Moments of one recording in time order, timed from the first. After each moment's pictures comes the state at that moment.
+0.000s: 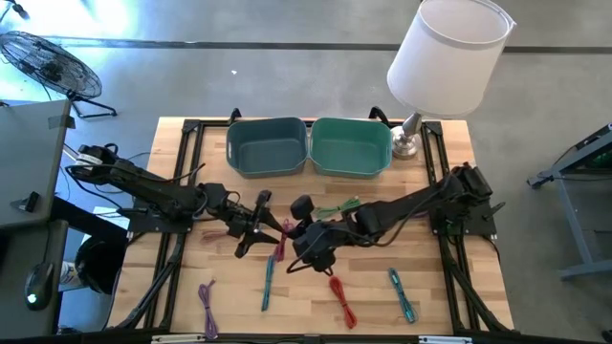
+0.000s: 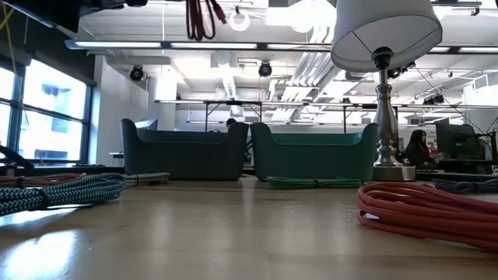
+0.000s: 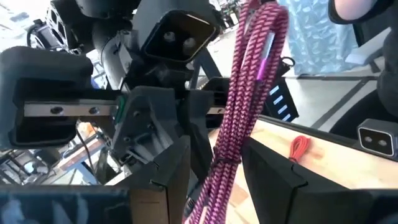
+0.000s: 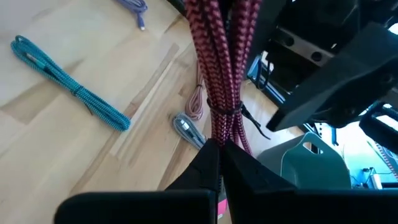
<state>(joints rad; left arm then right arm) -0.23 1.18 0.53 0.70 0.20 0.52 0.33 1.86 1.62 -0.42 0.38 -0.50</state>
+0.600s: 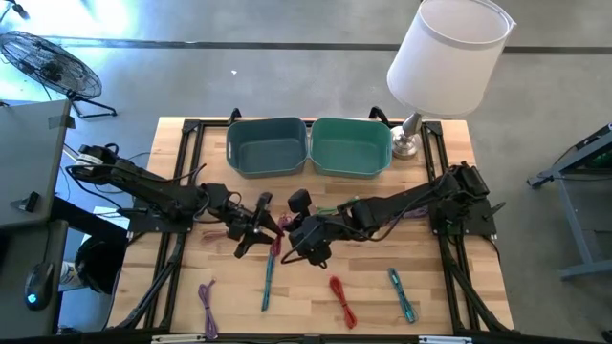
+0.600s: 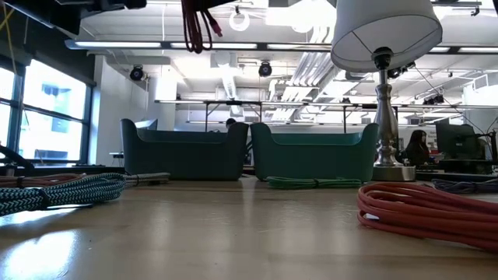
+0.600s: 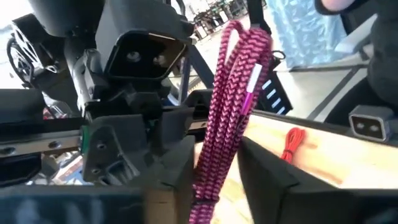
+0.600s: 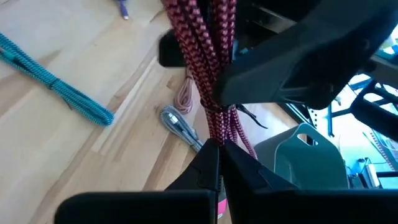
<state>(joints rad) -0.23 1.18 0.53 0.67 0.24 0.60 0.29 1.87 1.62 -0.40 0.38 -0.51</state>
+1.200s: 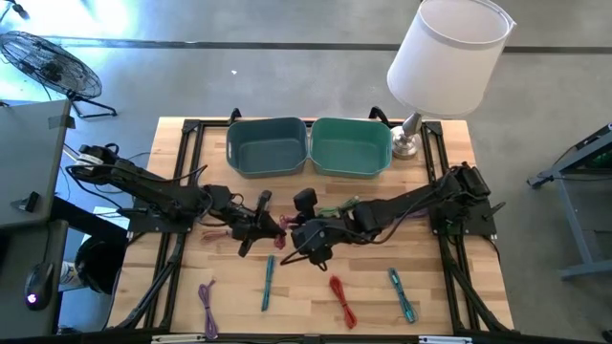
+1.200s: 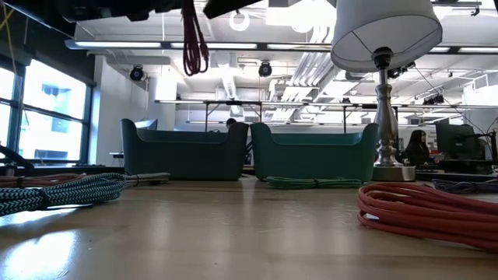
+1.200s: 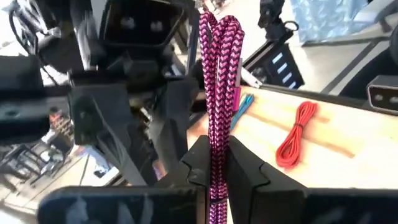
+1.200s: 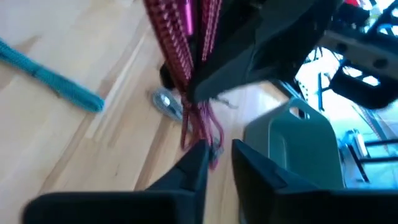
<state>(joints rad) -0.23 1.18 0.53 0.61 0.13 0.62 0.32 1.86 1.62 -0.48 0.50 -0.40</state>
